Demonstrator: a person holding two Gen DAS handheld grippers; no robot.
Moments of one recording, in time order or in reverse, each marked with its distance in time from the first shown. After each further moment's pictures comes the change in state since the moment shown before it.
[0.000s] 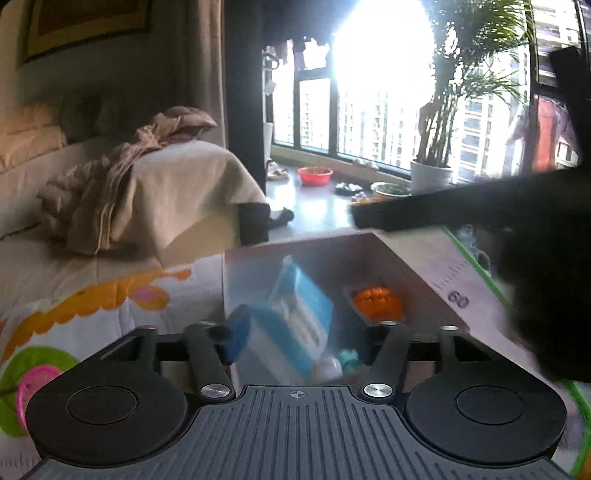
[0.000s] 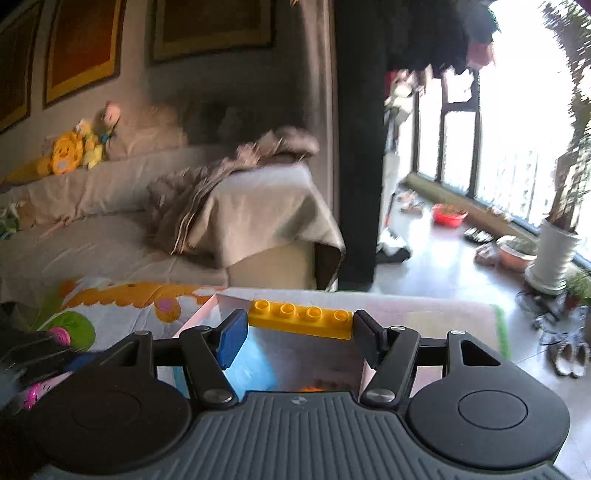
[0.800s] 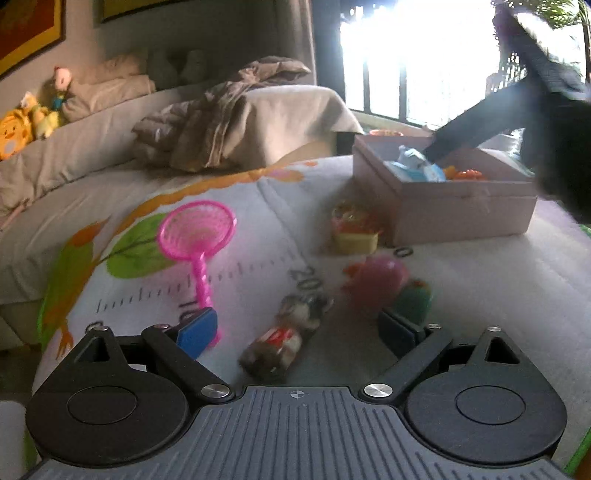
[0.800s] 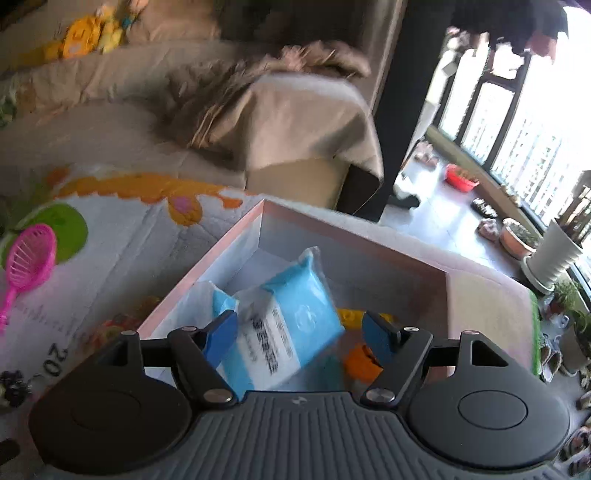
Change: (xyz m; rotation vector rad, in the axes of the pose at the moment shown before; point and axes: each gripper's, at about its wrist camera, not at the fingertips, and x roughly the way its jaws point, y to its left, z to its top) left arm -0.094 0.078 -0.119 -0.067 0.116 0.224; right arm 0.039 0.085 -0.025 -0.200 0.240 -0.070
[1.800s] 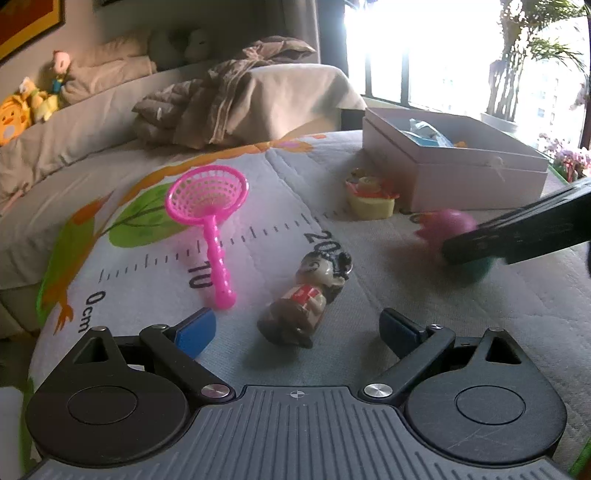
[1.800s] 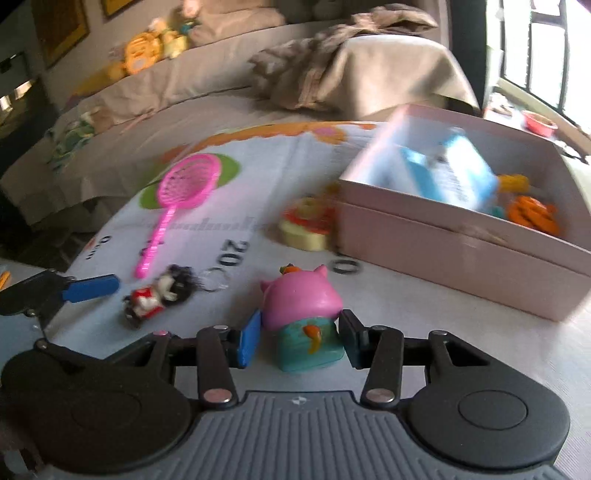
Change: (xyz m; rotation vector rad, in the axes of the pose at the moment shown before) left arm 0.011 0.012 -0.015 0.000 0.053 -0.011; right arm -0.043 0.067 -0.093 0.138 0.088 0.334
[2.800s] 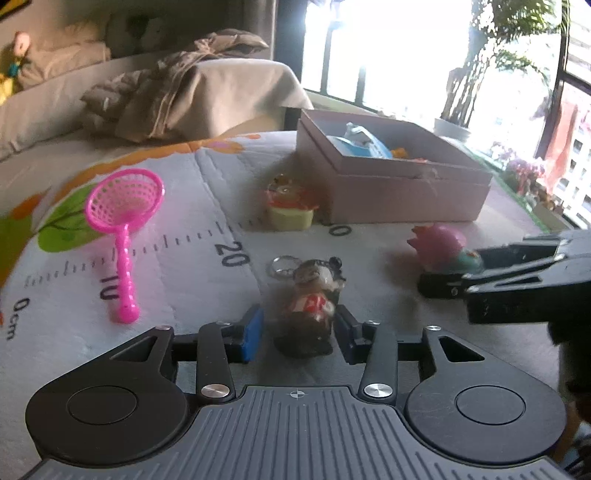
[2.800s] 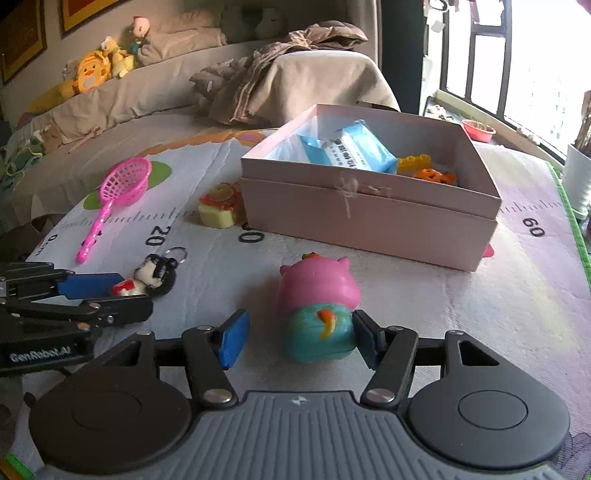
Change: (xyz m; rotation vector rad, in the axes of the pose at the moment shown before) left arm 0.007 -0.029 0.012 -0.019 0.019 -0.178; right arm -0.025 -0.026 -0.041 0.034 -0.078 -0.171
